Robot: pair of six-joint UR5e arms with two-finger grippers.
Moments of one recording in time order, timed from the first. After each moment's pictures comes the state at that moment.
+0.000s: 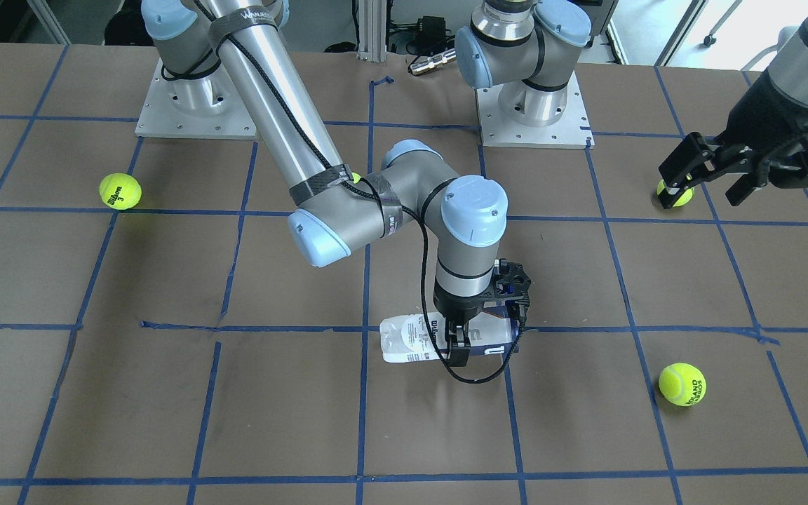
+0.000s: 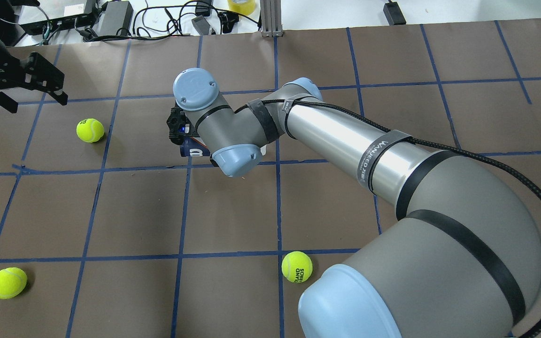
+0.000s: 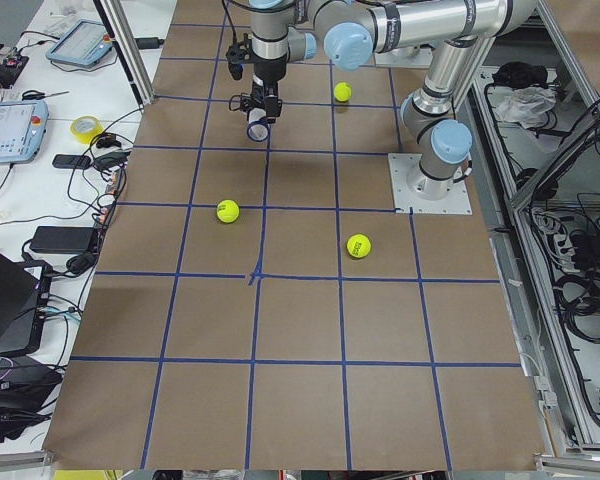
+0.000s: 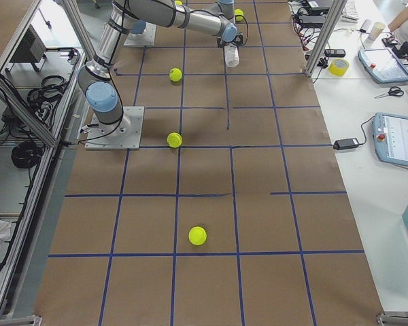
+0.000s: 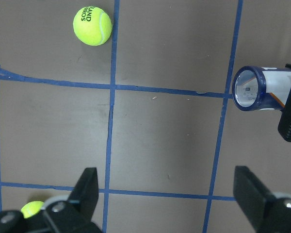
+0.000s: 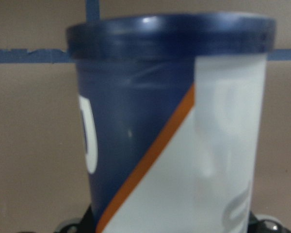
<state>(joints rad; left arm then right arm) -1.24 -1.57 -1.55 -1.55 1.53 0.23 2.14 -0.83 1.35 -2.28 -1.64 -0.97</state>
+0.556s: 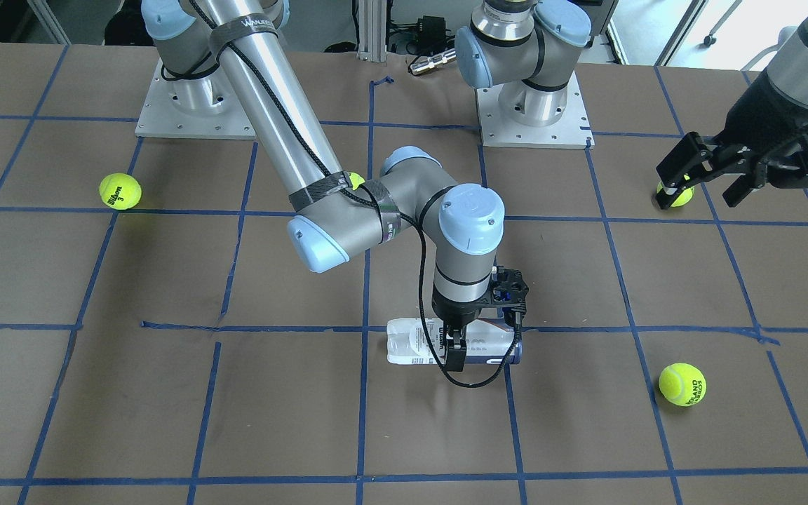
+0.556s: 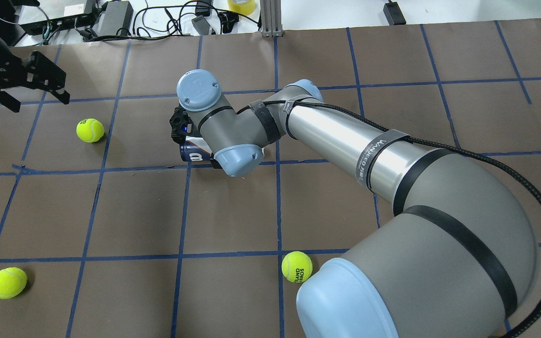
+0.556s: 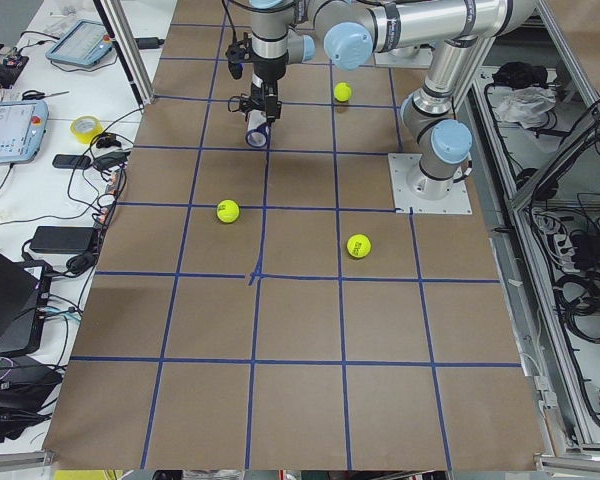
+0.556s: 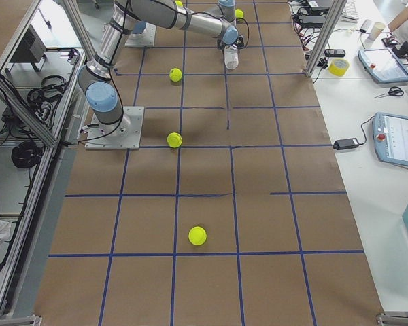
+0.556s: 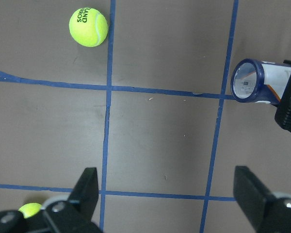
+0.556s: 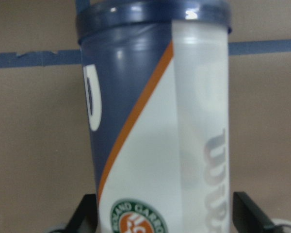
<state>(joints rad) -1.24 -1.57 -1.55 -1.55 1.52 0.23 2.13 -0.82 1.35 -2.28 -1.63 -0.94</state>
